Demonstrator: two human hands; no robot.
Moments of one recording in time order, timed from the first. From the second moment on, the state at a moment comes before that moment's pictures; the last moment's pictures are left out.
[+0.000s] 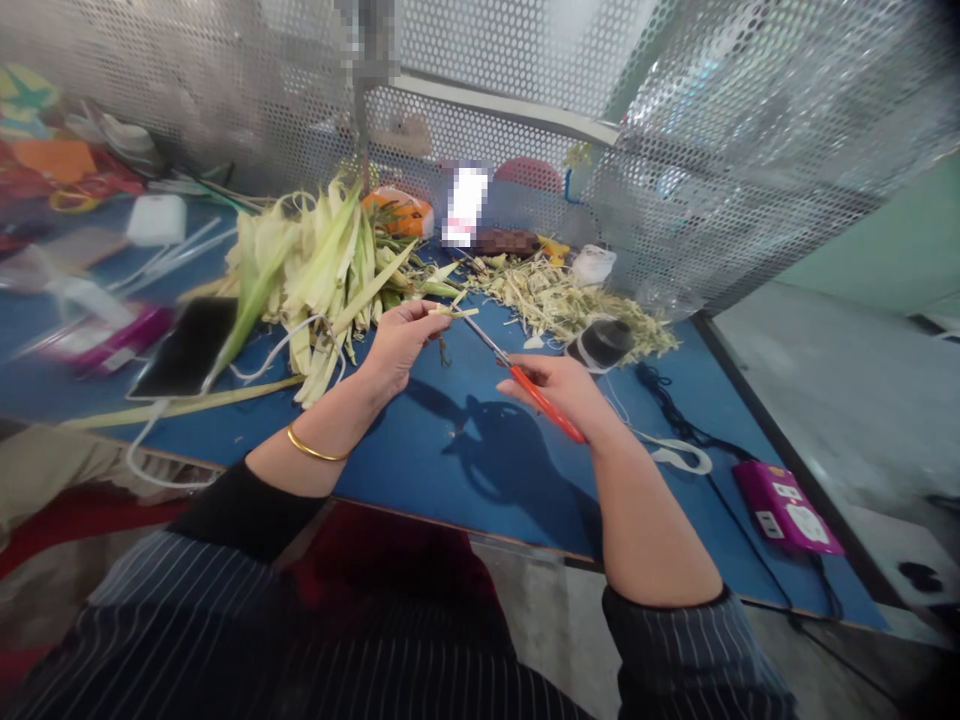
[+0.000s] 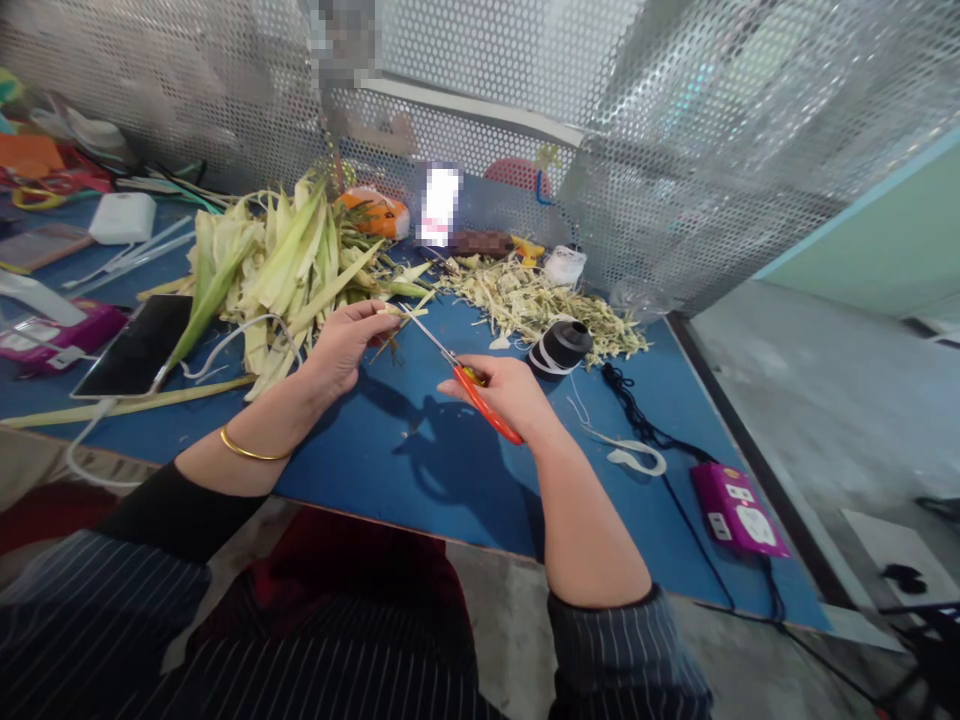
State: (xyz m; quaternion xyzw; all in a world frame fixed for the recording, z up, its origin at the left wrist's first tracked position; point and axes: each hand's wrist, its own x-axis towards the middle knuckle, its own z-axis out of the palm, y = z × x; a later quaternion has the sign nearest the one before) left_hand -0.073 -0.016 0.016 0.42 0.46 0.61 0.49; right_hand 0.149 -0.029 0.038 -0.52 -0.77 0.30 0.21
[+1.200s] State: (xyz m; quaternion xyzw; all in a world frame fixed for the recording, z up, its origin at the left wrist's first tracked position) left_hand -0.075 -0.015 0.018 0.42 0.48 0.60 0.48; right_hand 0.154 -0.029 0.038 -0.50 -0.80 0.27 0.19
